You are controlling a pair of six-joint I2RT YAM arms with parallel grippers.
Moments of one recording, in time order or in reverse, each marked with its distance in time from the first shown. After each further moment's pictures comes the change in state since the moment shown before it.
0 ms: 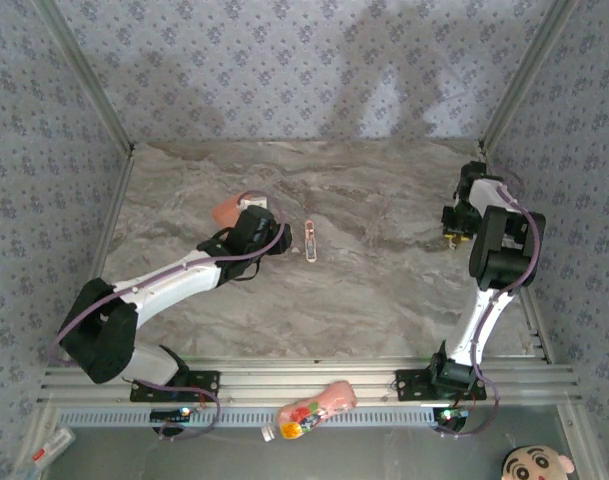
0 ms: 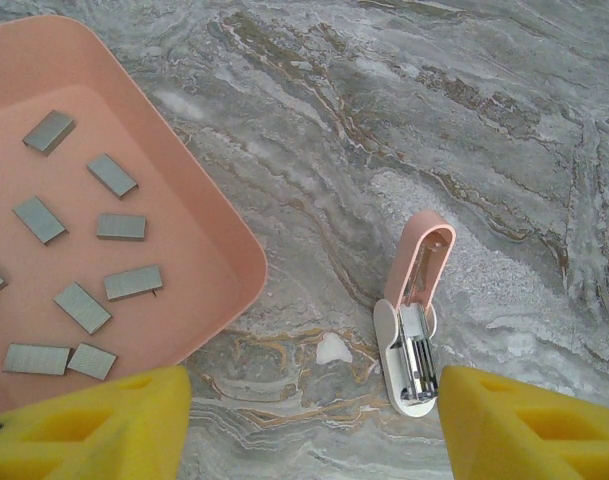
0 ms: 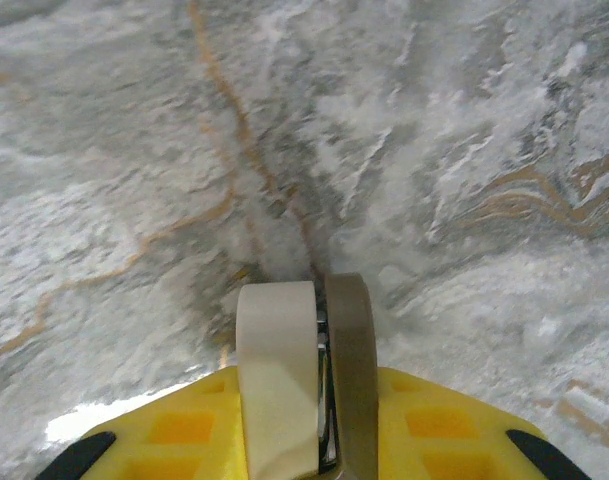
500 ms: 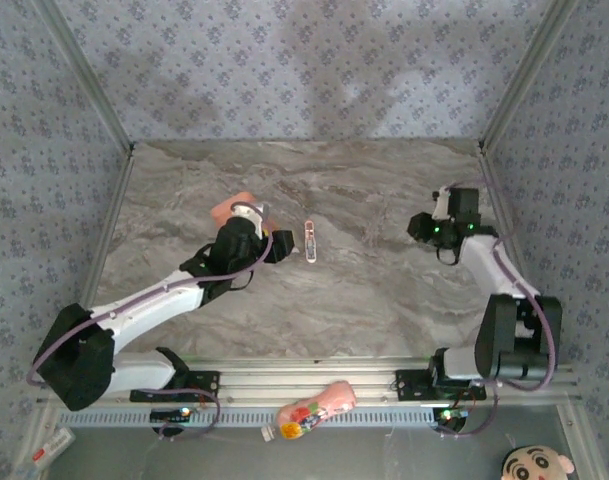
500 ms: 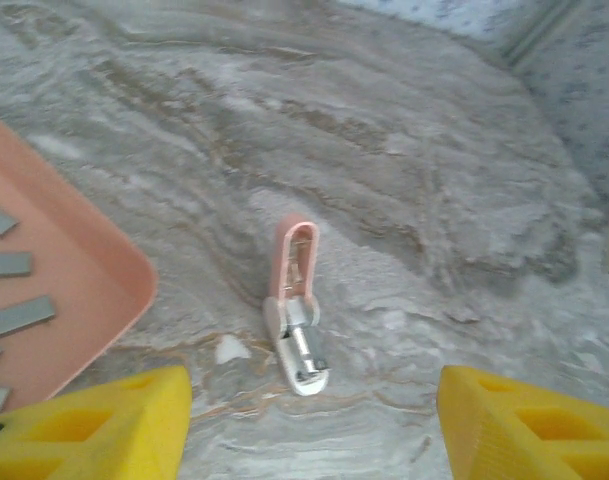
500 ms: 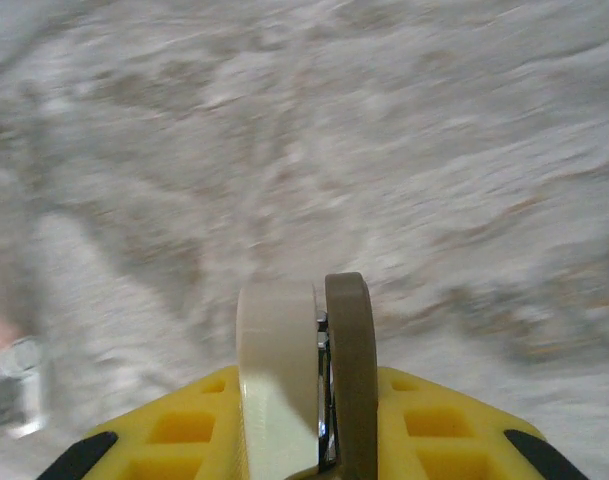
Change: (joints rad) left arm 0.000 -0.181 -0.185 0.245 0.193 0.075; right arm 0.177 -0.661 -0.624 0.520 -0.411 0.266
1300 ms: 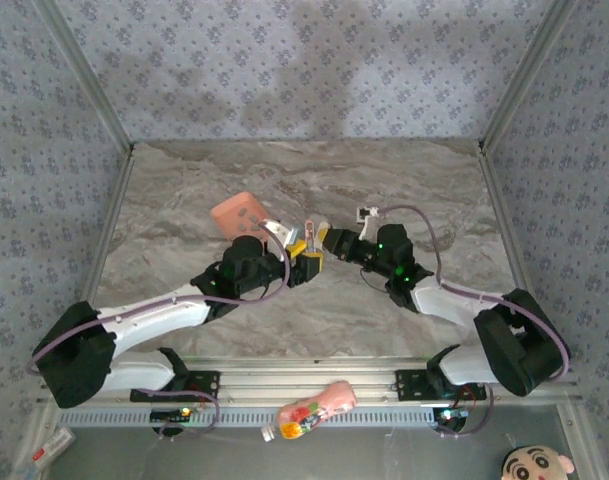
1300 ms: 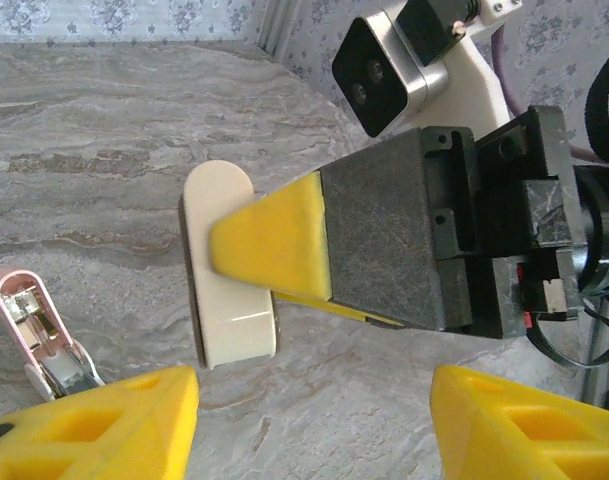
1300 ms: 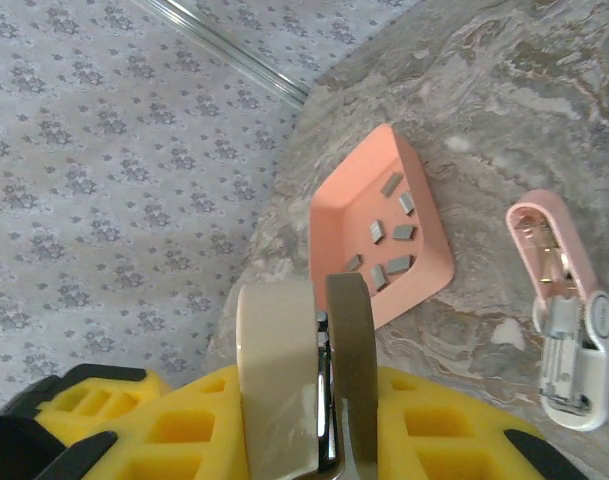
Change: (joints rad) left arm -0.158 0.008 -0.085 0.292 0.191 0.187; right arm 0.604 0.006 -0.313 0.979 -0.031 0.614
